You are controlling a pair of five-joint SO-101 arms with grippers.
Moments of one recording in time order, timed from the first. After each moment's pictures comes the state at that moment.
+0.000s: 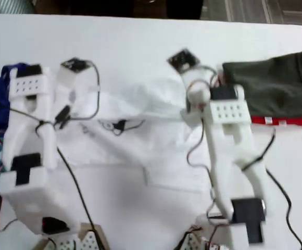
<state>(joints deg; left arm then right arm) -18.5 13.4 0.1 87.9 -41.4 -9.0 -10.5 20.4 69.6 31.3</state>
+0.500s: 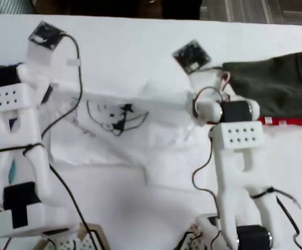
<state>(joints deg) -21.6 -3.6 -2.7 76.5 -34.2 -8.4 -24.0 18.7 66.5 31.2</state>
